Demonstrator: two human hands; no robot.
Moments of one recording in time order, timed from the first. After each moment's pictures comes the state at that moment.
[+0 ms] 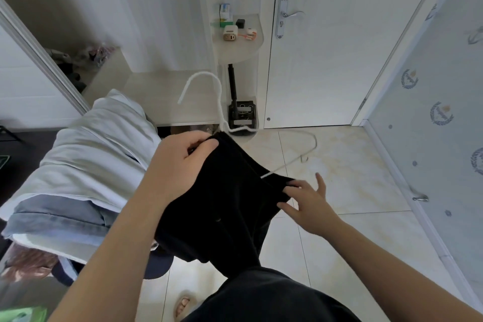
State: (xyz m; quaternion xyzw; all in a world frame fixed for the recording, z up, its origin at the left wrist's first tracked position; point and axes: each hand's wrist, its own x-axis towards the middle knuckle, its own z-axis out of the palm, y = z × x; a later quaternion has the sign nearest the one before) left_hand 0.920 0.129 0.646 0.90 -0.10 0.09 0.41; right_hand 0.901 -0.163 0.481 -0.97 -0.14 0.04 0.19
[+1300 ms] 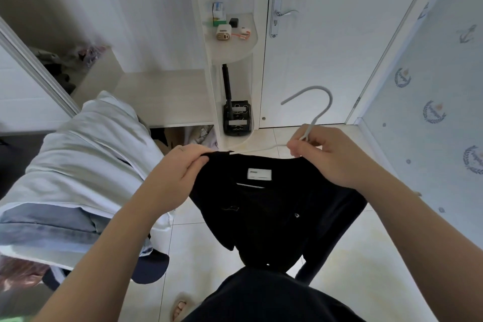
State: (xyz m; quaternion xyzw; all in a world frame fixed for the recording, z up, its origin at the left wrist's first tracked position) left_hand 0.936 0.144 0.611 0.91 -0.22 0.01 0.34; right_hand 0.926 -0.166 0.652 -0.89 -0.12 0.01 0.44
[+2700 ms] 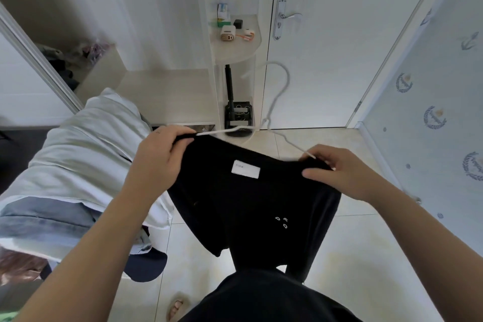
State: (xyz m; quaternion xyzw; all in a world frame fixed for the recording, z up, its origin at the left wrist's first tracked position) left_hand 0.946 0.160 0.616 0.90 -0.17 0.25 0.31; right_hand 0.927 -0.207 0.606 -0.88 -0.09 0.11 0.45
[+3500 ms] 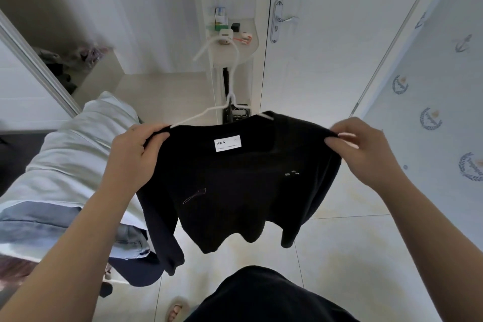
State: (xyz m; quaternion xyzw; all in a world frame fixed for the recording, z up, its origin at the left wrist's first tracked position) left_hand 0.962 0.196 0.614 0.91 -0.12 0.26 0.30; right_hand 0.933 -0.218 0.625 -0.87 -0.03 -0.15 0.47
